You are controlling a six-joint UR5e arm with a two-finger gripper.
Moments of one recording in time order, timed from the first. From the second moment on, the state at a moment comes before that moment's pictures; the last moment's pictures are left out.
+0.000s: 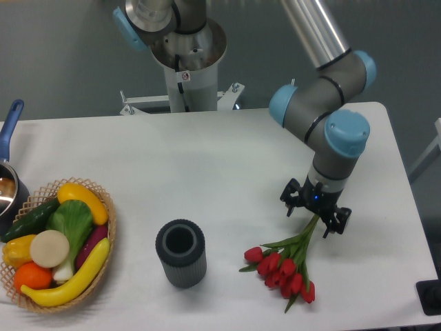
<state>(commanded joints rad) 2.69 -2.14 -1.62 -0.85 1.38 1.31</state>
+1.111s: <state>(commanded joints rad) 2.69 -2.16 -1.61 -0.85 1.41 1.30</state>
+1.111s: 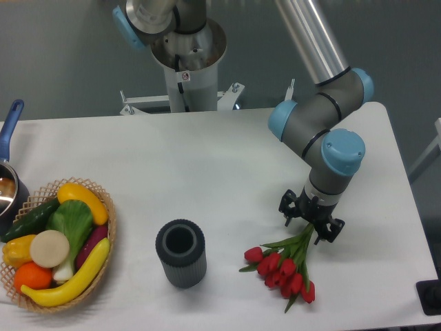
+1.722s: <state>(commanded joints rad) 2.69 -2.15 -1.62 -0.85 1.40 1.27</state>
